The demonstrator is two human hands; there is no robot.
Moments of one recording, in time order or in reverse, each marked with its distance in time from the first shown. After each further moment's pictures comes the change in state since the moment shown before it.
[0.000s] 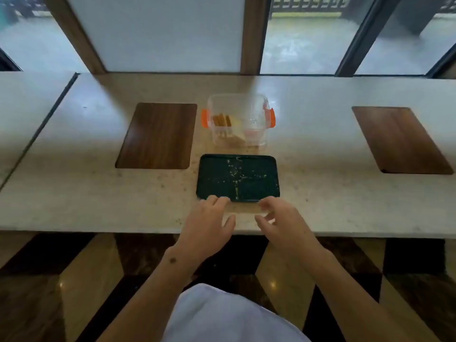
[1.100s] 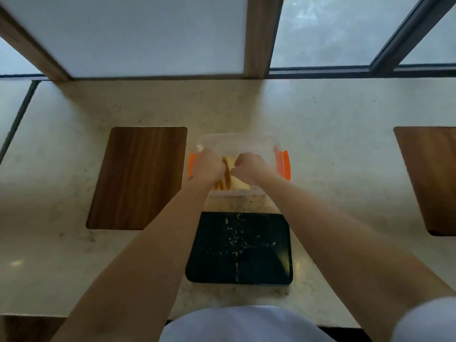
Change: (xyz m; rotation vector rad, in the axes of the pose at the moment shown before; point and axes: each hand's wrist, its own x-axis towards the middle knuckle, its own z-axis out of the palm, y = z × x) left_hand 0.397 -0.065 -0.014 -0.162 -0.175 -0.499; right_hand 0.420 0.014 -0.006 -0.103 -0.321 0.242
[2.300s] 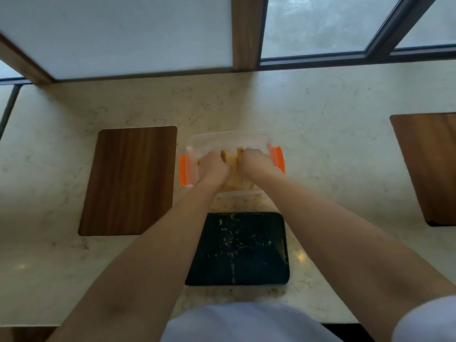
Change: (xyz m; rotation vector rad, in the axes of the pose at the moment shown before) left_hand 0.008 0.021 0.038 -0.128 -0.004 -0.043; right_hand 0.012 0.015 -0.013 -0.262 -0.003 0.110
